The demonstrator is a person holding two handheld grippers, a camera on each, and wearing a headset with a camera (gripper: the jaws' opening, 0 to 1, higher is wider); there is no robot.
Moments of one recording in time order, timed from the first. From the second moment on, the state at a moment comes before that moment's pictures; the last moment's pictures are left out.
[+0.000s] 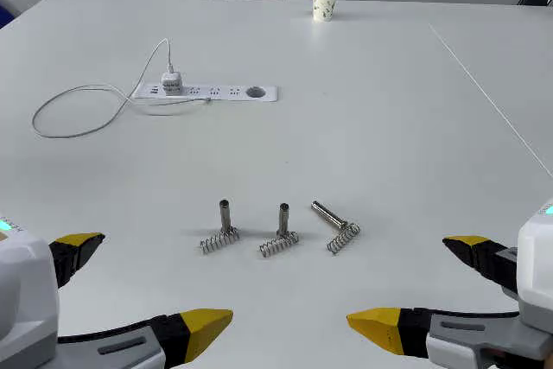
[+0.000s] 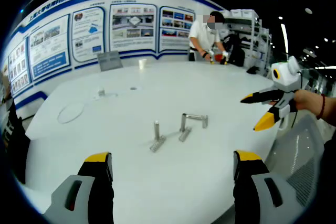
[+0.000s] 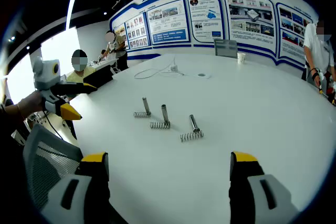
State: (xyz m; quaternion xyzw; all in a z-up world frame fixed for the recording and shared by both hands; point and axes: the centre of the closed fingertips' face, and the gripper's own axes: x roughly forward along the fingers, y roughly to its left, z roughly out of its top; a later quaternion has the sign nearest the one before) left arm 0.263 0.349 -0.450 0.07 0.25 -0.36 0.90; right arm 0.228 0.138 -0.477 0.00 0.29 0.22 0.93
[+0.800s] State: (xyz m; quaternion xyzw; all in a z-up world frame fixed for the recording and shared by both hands) left arm 0.261 0.349 -0.454 0.07 0.25 -0.36 0.89; right arm 0.228 0.138 -0.478 0.00 0.29 0.22 0.93
